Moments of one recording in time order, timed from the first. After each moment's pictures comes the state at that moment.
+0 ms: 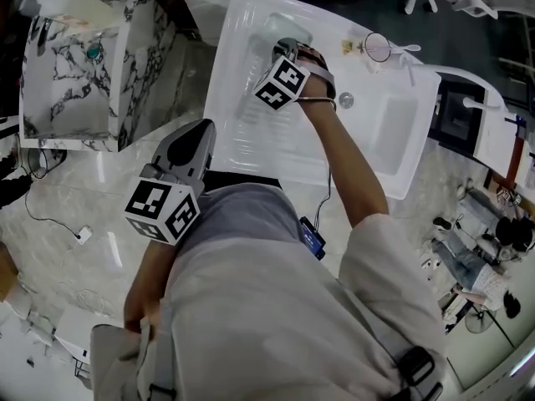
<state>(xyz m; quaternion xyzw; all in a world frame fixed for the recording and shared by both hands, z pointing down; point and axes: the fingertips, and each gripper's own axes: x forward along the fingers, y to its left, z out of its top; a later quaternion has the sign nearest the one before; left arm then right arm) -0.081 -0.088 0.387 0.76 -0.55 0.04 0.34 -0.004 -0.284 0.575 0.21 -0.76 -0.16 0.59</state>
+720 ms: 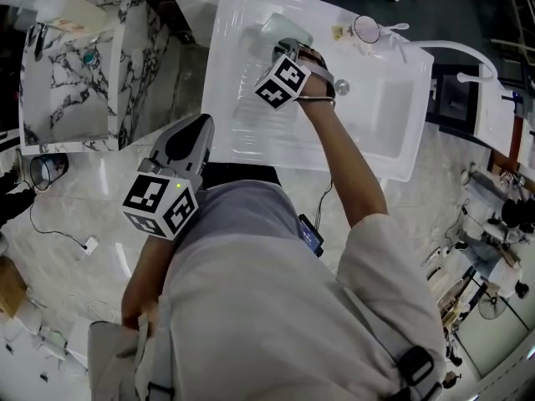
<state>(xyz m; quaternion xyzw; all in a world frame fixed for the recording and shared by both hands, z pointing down) -0.076 -0.071 0.381 0.78 -0.53 0.05 0.33 0.023 -0.260 0.565 0.26 -0.75 -0.13 0.59</state>
